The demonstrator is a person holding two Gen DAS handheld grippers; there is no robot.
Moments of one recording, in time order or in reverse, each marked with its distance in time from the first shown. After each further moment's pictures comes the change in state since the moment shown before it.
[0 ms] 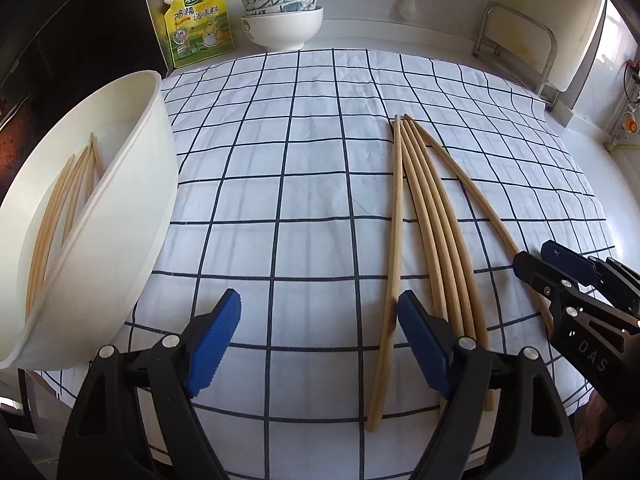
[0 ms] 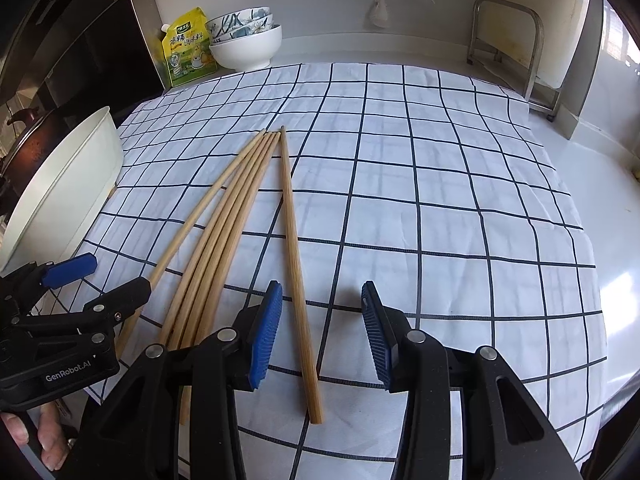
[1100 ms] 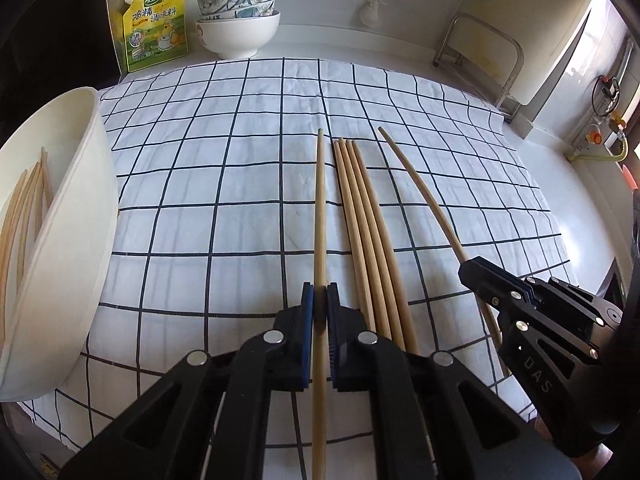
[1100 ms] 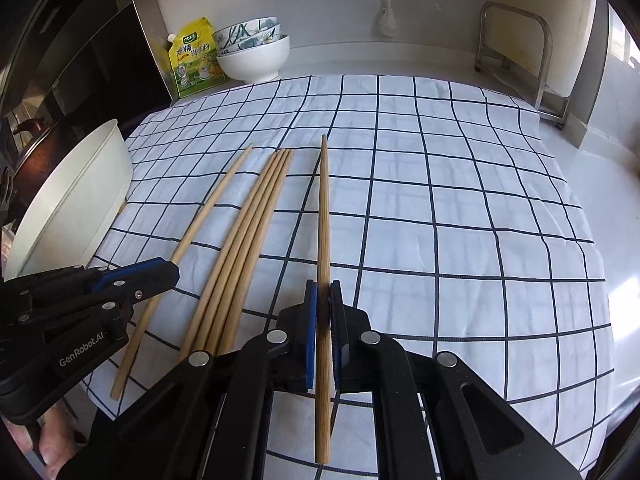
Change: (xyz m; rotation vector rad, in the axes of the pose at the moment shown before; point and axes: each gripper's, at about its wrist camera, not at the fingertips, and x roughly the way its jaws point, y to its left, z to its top) left arm -0.003 -0.014 0.018 0.001 -0.001 -0.187; right arm -0.007 0.007 0.009 0.015 -0.040 0.049
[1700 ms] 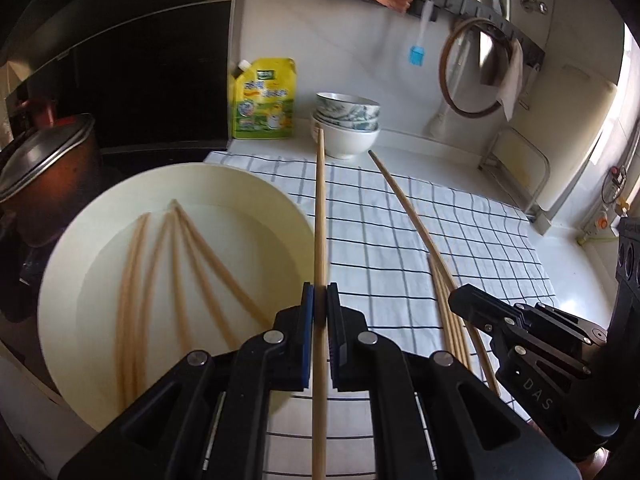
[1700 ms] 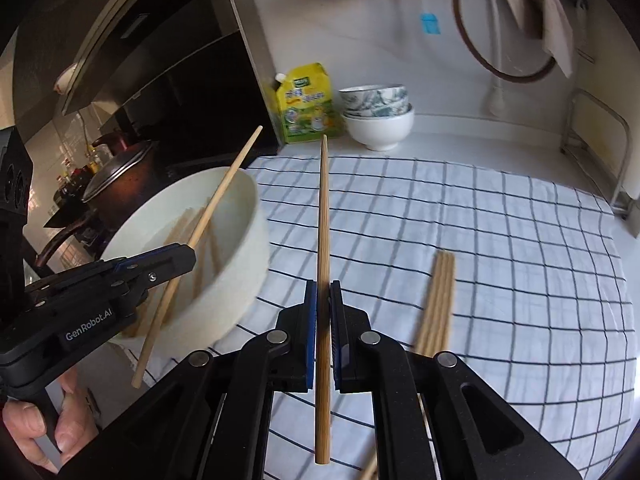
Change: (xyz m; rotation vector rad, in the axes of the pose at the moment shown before) left arm -0.119 0.121 0.019 -0.135 -0.255 0.104; right arm -0.031 0.144 0.058 -0.152 -0.125 0.226
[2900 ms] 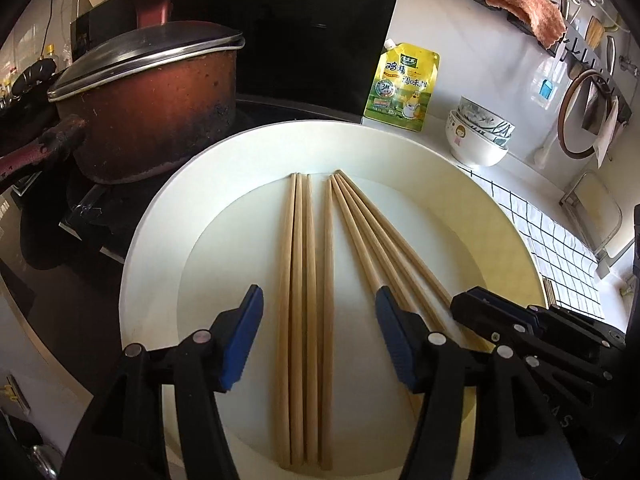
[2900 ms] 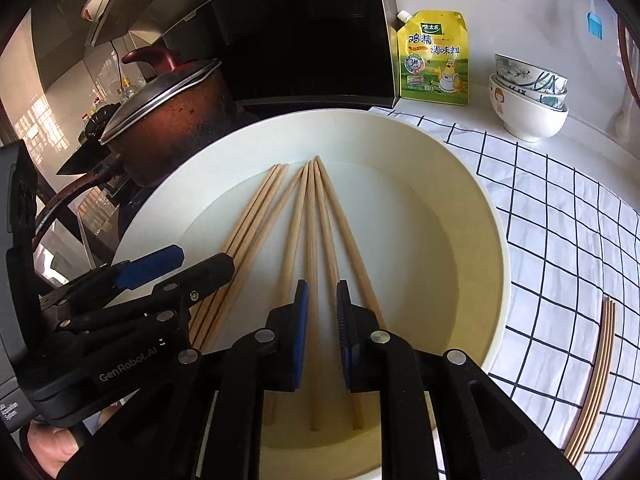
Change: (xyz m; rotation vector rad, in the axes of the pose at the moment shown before) left arm 0.028 0.149 -0.020 -0.187 0.047 0.128; right arm 0.109 0.116 0.016 -0.105 0.170 0.087
